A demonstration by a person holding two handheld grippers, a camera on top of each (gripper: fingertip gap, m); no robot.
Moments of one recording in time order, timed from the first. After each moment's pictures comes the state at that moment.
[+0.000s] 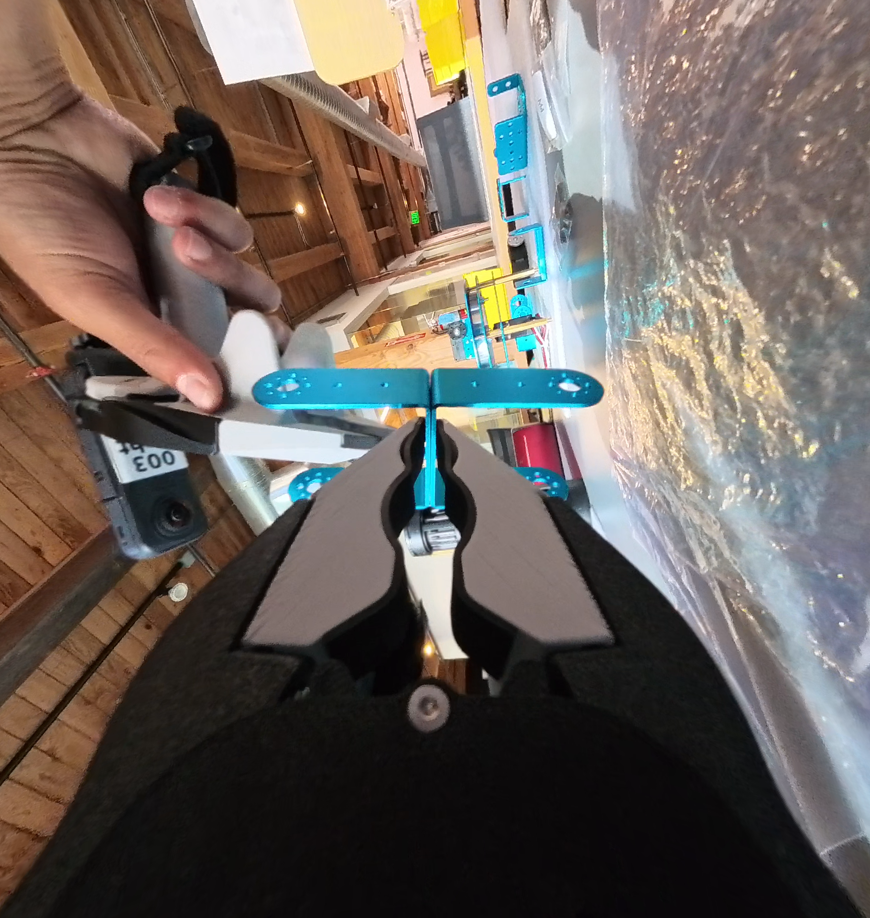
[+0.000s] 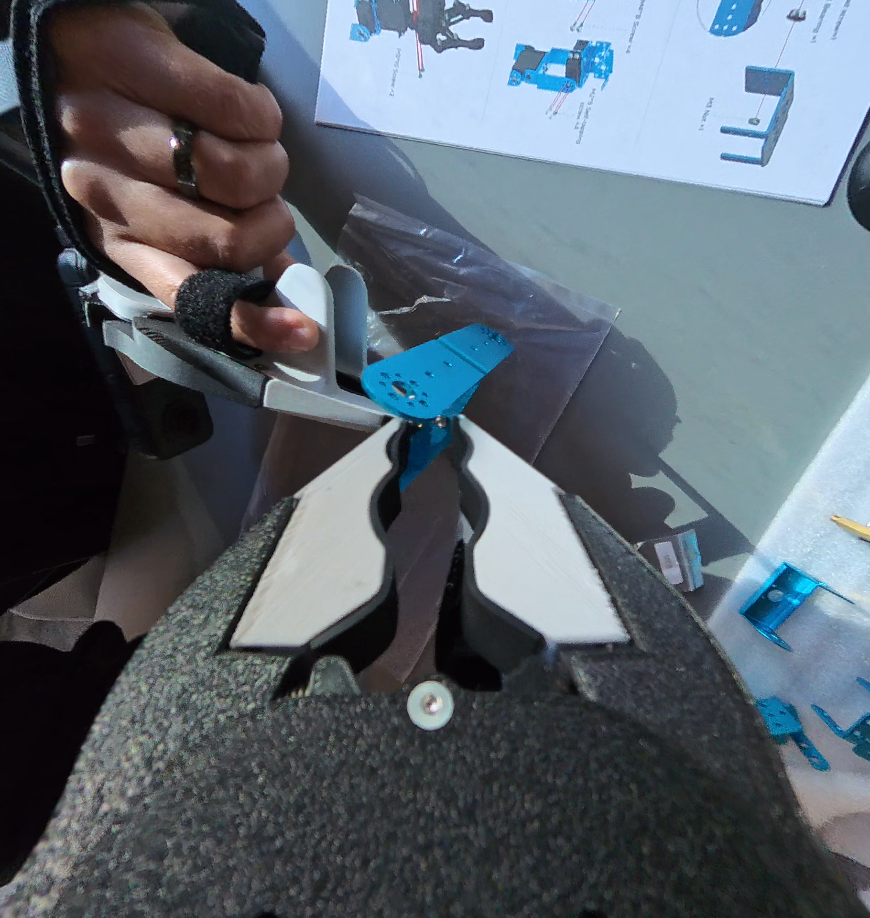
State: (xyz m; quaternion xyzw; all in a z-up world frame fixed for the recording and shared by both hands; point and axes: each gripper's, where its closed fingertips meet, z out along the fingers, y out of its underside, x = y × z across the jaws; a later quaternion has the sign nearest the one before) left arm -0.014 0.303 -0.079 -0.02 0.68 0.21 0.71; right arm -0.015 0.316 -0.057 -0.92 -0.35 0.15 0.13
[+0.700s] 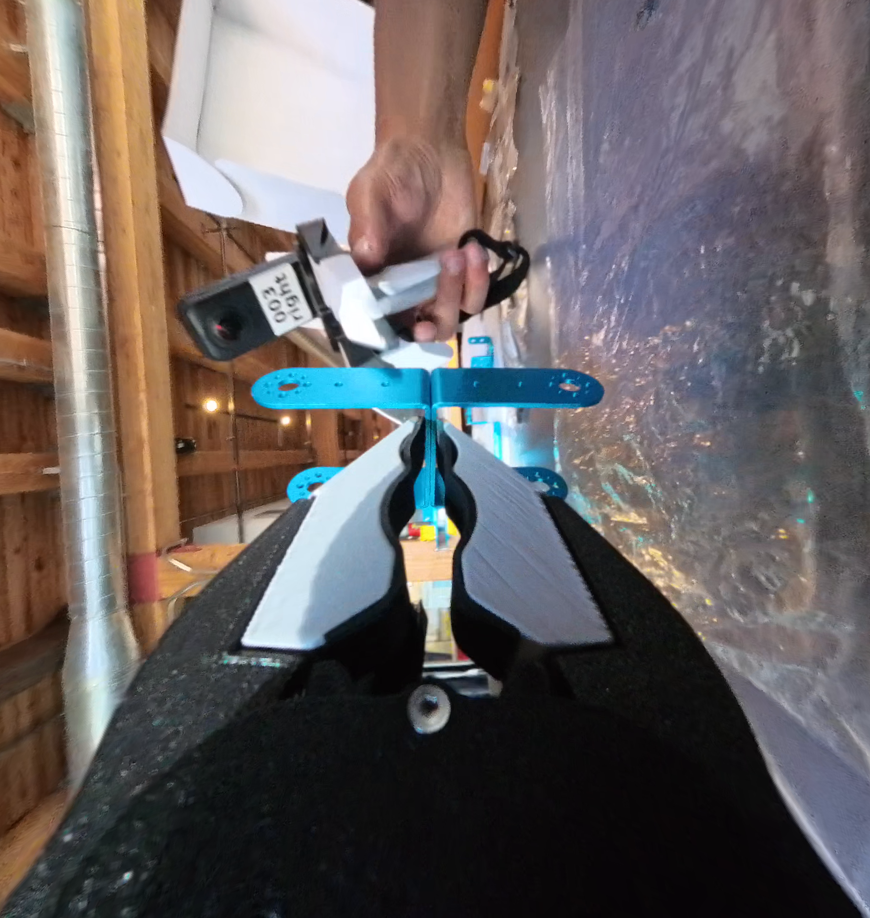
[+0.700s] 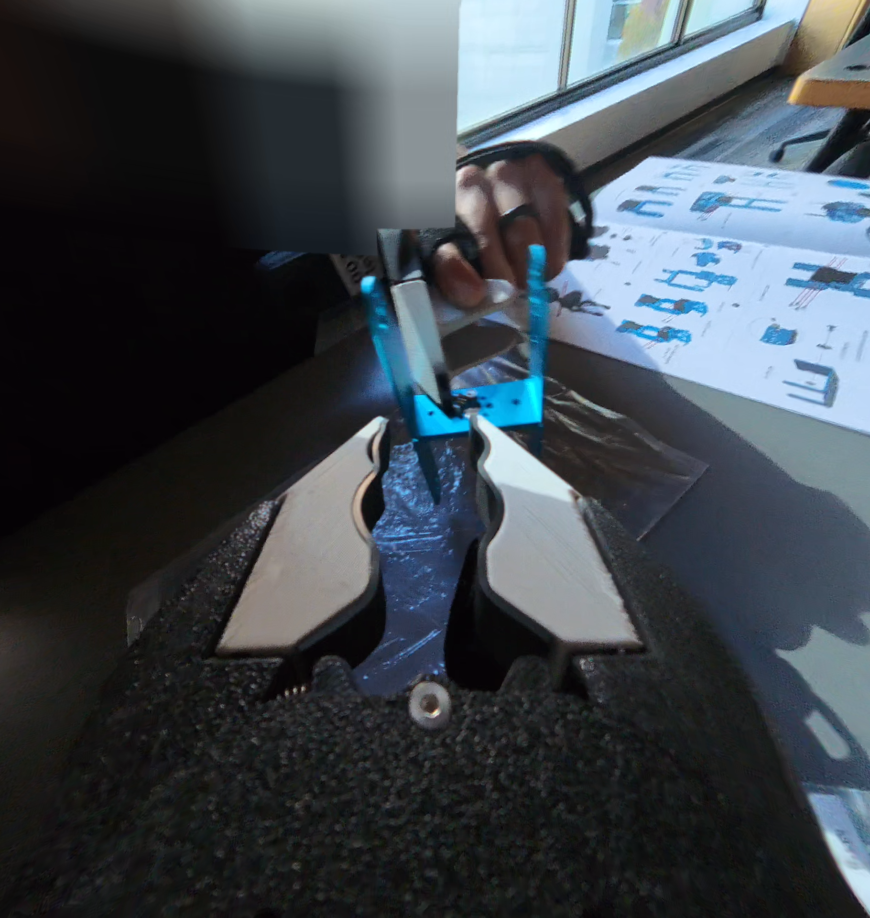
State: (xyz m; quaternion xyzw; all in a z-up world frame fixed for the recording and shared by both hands) left arm -0.021 0.272 -0.088 0.09 0.71 -0.06 0.69; right arm -0.017 0.266 -0.070 -0.69 -0.42 0.37 0.45
